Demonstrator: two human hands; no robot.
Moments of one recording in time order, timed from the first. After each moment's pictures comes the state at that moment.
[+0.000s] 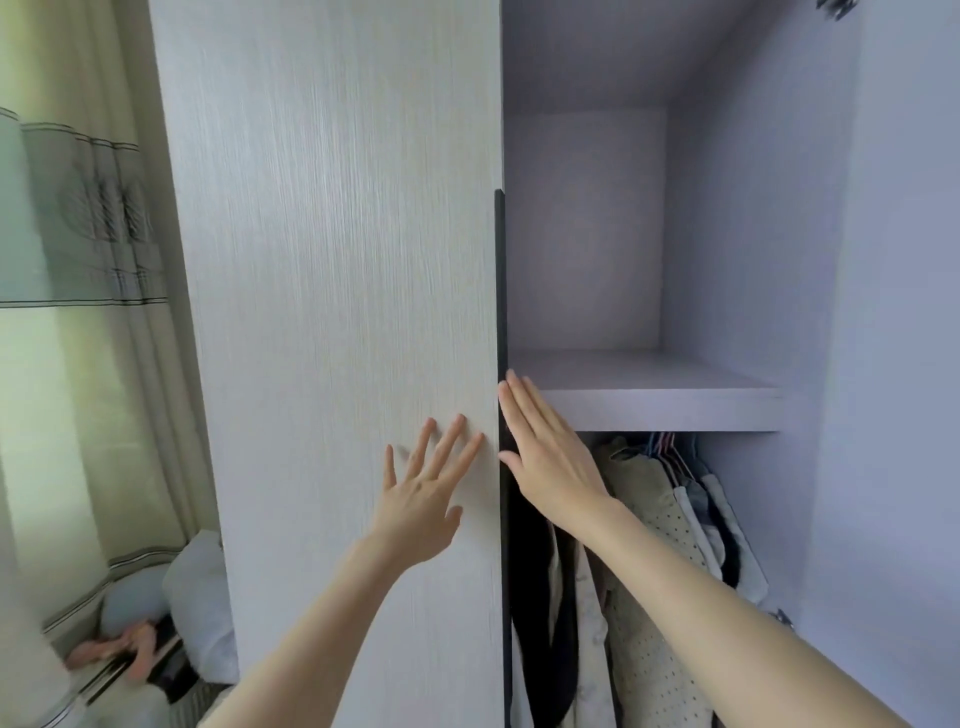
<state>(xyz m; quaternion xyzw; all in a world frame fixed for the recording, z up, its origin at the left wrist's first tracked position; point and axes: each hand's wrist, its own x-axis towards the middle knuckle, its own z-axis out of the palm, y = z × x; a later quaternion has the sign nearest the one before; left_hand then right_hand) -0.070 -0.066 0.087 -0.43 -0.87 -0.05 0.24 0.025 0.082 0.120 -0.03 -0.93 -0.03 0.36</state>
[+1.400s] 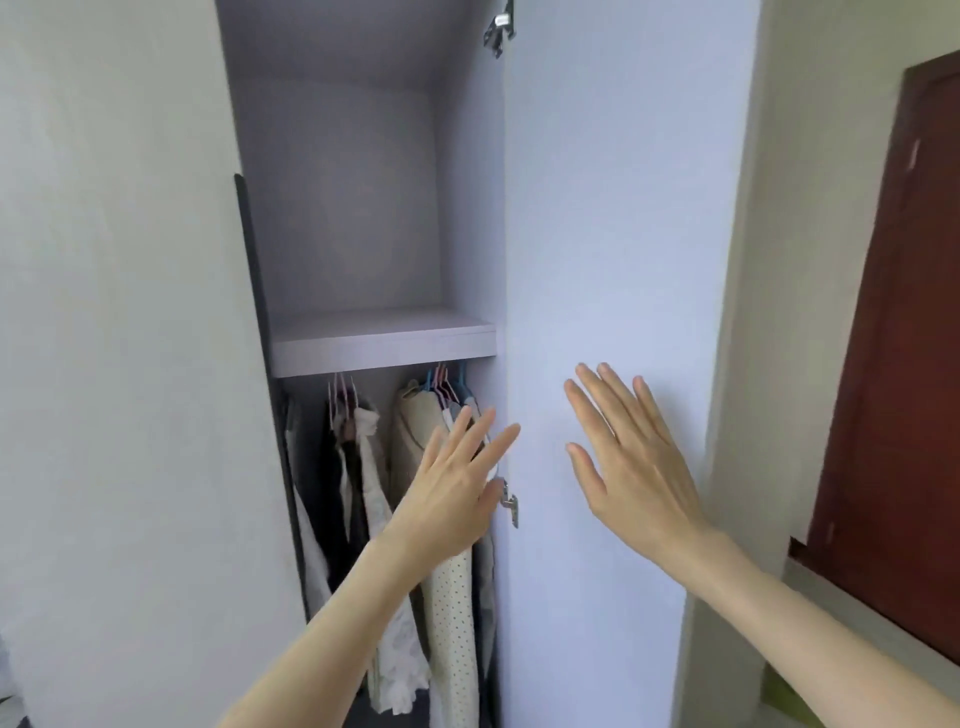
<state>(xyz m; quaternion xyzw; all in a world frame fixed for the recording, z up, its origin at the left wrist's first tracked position) 0.219 0.010 0.071 -0.66 -0.69 -0.22 0.19 0.393 0.109 0.086 -0.20 -0.85 -0.18 0.45</state>
